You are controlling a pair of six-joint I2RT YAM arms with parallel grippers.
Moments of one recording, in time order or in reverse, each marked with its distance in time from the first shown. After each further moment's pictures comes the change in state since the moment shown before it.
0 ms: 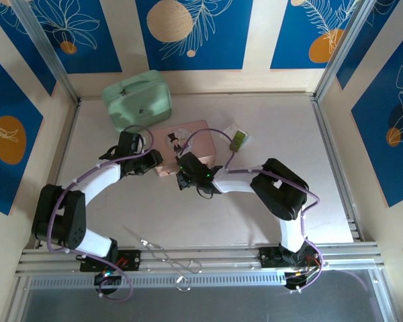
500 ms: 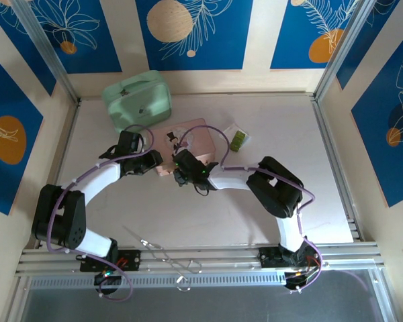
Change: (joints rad) left arm 0.000 0.000 0.016 -0.040 0.001 0.033; right arm 0.005 0.016 0.060 -0.053 0.039 -0.074
